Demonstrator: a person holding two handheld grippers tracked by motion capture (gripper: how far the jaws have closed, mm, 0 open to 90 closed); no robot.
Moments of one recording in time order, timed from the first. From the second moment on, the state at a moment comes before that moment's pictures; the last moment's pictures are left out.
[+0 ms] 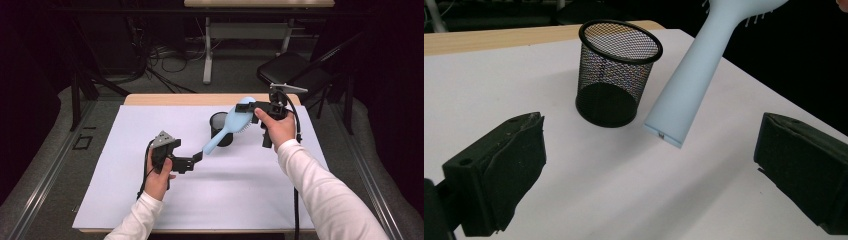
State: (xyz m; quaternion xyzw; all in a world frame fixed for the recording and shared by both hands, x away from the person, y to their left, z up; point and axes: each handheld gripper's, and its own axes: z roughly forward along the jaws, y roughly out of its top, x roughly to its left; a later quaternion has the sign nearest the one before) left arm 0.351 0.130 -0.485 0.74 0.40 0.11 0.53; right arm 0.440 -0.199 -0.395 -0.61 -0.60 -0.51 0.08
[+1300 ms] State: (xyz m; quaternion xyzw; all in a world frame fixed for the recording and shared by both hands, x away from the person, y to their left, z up) left arm 0.352 0.132 -0.485 0.74 0.41 0.11 0.53; right arm 0.467 -0.203 -0.349 -0.62 -0.59 -0.52 -0.02
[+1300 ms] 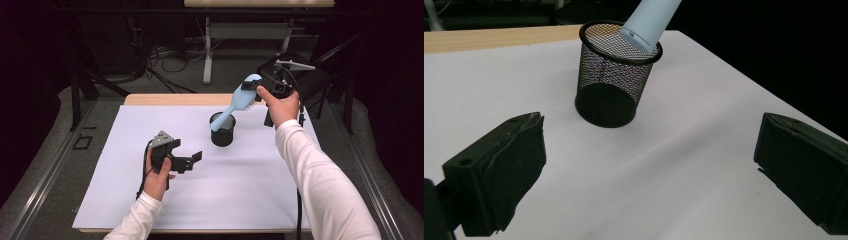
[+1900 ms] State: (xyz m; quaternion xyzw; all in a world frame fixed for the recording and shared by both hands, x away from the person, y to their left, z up) left arm 0.352 0.131 -0.486 0.74 0.40 0.11 0.53; right arm 0.471 -0.206 -0.341 -0.63 -0.58 -0.52 -0.05
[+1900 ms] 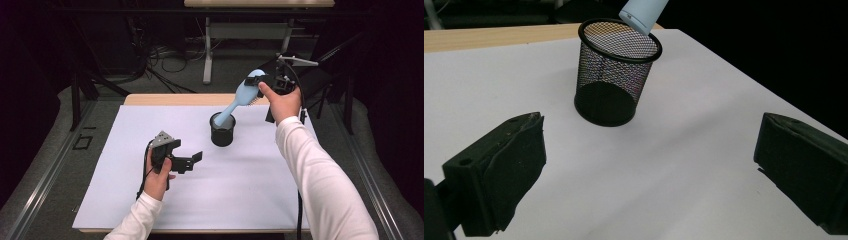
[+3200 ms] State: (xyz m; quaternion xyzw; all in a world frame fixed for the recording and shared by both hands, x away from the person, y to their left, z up) left arm 0.352 0.131 -0.487 0.74 0.41 0.10 0.53; right arm 0.475 -0.183 -0.352 -0.60 -0.62 -0.49 -0.13
